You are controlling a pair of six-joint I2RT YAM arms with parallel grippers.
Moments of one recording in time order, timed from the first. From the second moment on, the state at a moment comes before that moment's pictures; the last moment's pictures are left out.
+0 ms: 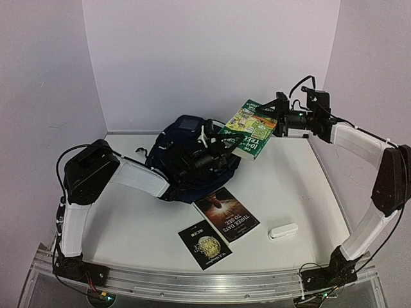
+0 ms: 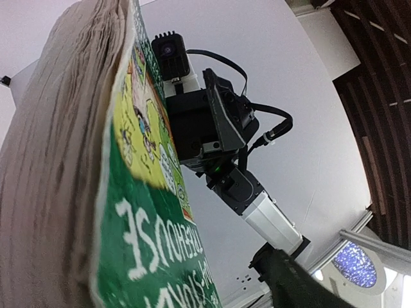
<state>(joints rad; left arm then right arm) -0.94 2.13 1.29 1.29 0.33 -1.32 0.23 1.65 1.38 -0.03 -0.96 0.91</state>
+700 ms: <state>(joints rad) -0.91 1.95 0.99 1.26 0.20 -1.25 0.25 1.64 1.41 -0.18 -0.84 0.71</state>
